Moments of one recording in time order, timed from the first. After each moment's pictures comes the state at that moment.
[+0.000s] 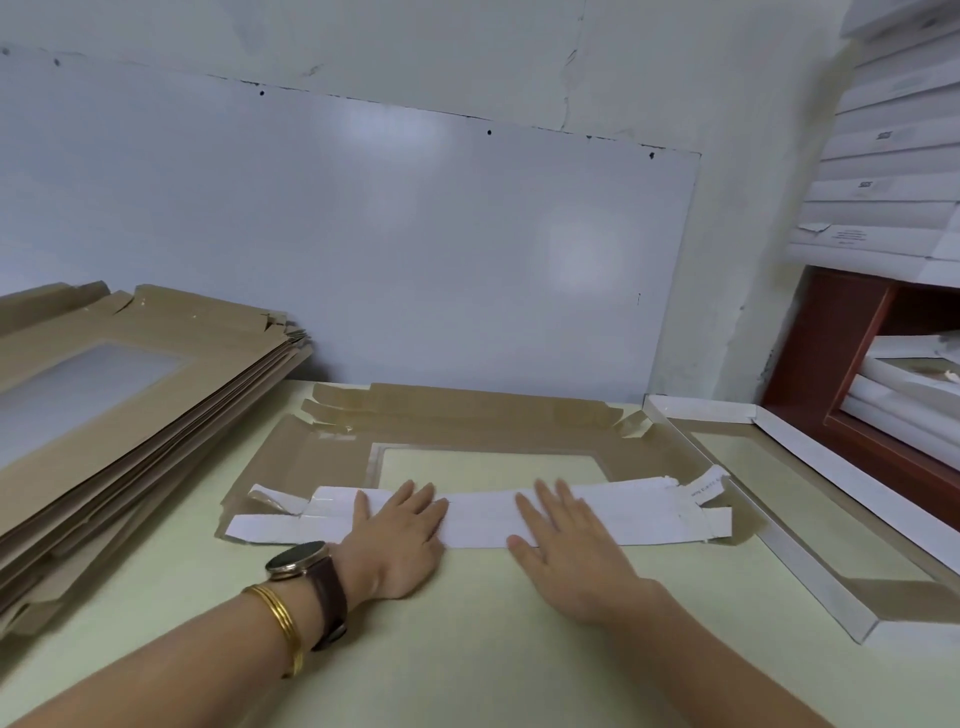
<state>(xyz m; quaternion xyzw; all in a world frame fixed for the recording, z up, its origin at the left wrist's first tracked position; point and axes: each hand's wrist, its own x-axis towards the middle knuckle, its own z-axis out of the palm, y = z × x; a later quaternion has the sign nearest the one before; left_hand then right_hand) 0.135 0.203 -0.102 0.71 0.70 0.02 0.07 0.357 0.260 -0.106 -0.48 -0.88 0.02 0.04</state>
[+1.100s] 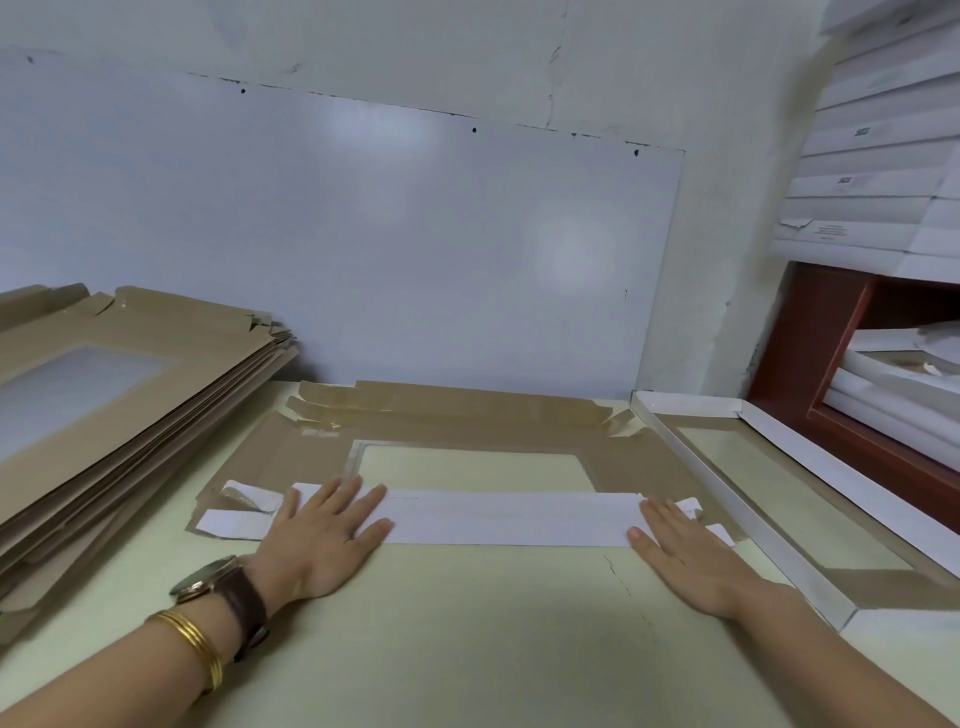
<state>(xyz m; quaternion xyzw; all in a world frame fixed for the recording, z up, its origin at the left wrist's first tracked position) 0.085 0.187 -0.112 0.65 0.76 0.04 0.04 0.492 0.299 -0.105 -0.59 -0.80 0.13 0.02</state>
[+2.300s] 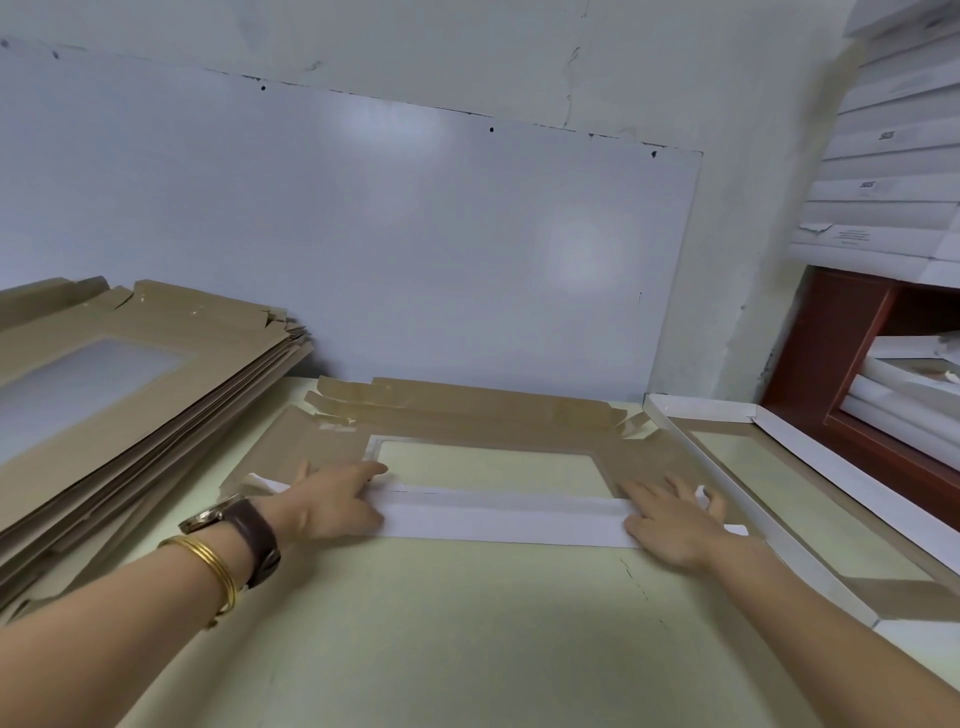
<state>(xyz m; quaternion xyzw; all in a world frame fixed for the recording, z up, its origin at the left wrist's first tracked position) 0.067 0.201 -0.068 0.64 0.75 0.08 0.15 0.448 0.326 -0.080 -0.61 -0.80 0.00 -0.04</state>
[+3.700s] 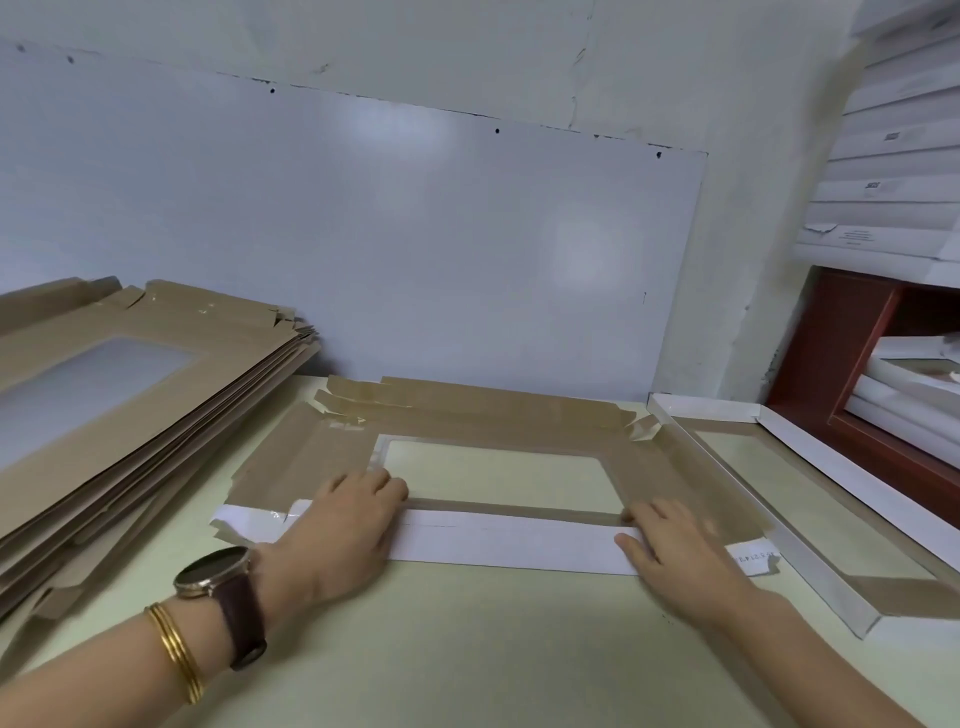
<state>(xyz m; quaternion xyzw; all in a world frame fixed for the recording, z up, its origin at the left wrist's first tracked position) 0.098 0.157 -0.078 0.73 0.67 0.10 -0.09 0.445 0.262 -0.083 -0.53 -0.84 -0.04 0.11</state>
